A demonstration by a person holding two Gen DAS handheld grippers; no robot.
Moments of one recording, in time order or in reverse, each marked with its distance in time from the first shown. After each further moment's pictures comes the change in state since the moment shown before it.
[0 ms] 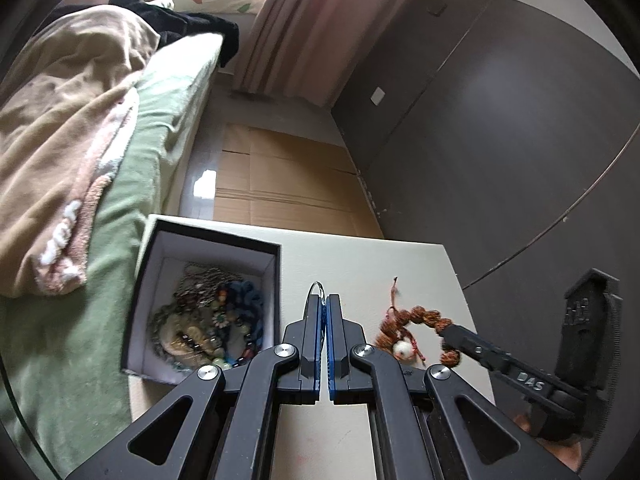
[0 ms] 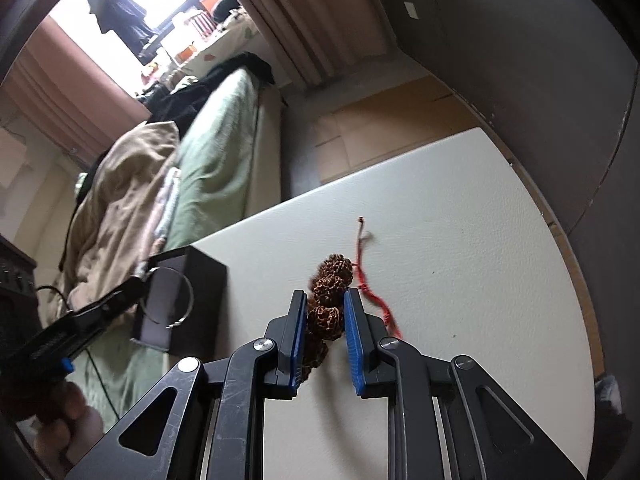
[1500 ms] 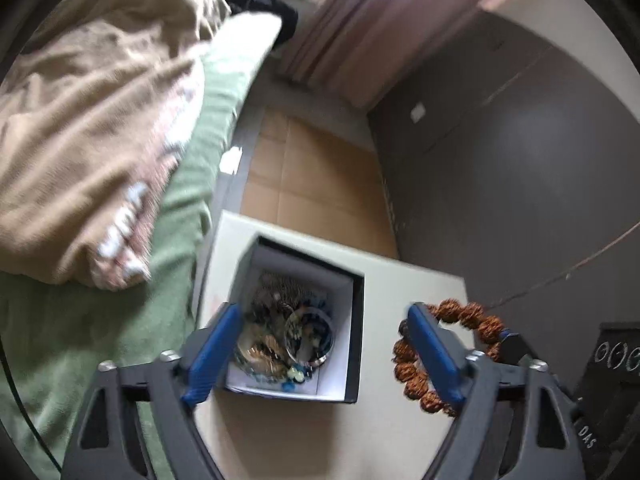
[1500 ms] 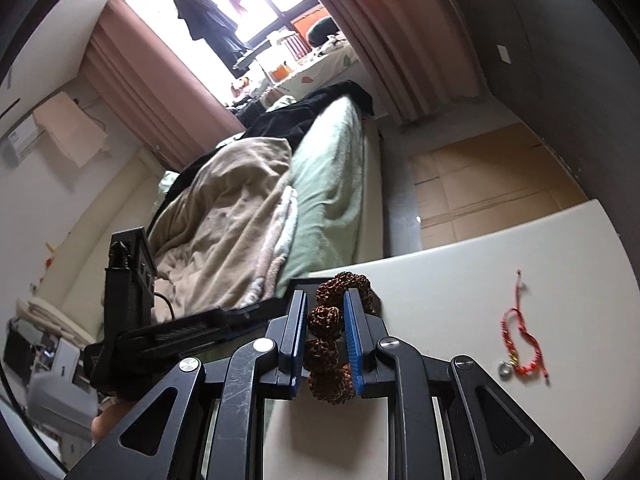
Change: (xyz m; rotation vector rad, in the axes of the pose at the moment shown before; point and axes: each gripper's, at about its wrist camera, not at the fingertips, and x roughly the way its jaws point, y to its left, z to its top) left arm -0.027 0.078 0.031 -0.206 0.014 0.001; right arm -0.011 0.110 0.005 -0.145 -0.125 0.268
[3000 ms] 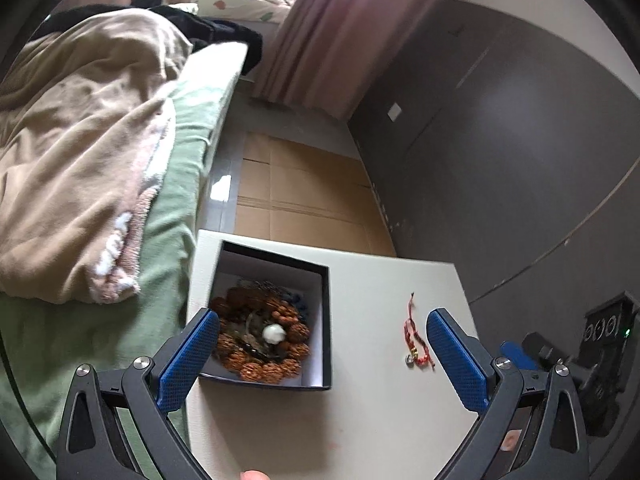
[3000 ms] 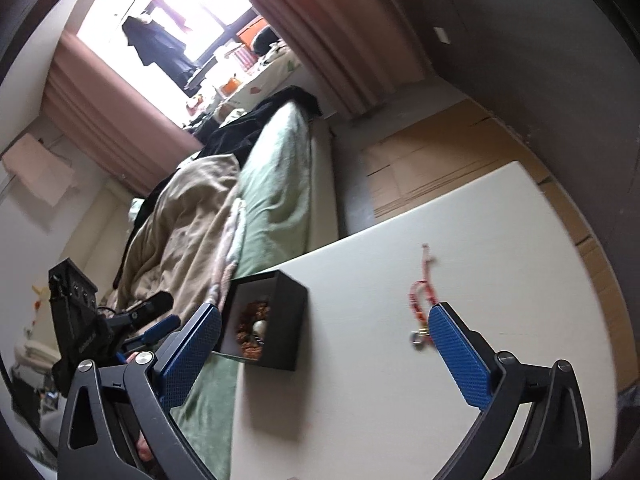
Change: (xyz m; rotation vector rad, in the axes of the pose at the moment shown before) left arm -0.007 -0.046 -0.022 0.168 -0.035 0.025; right arm -0.056 -0.080 -0.009 0.174 0.009 -0.121
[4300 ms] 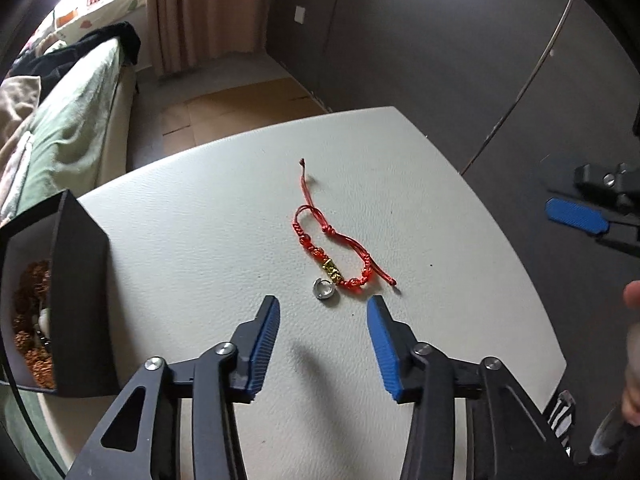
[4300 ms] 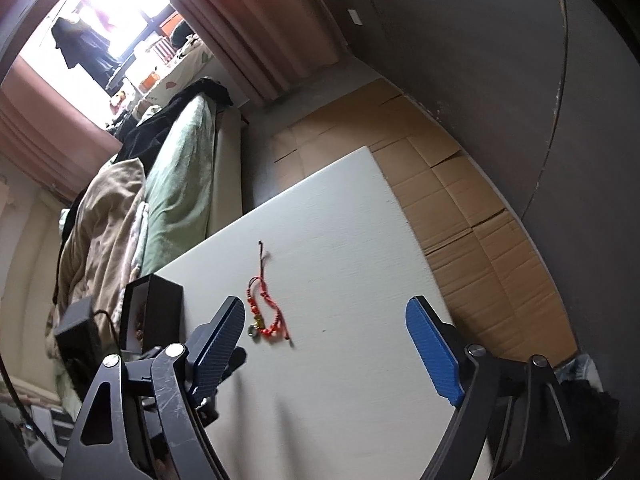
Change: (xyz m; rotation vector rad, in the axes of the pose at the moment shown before) left arm 0.141 -0.128 -0.088 0.411 0.248 0.035; right arm -0.027 -0.103 0.016 0.089 0.074 -0.252
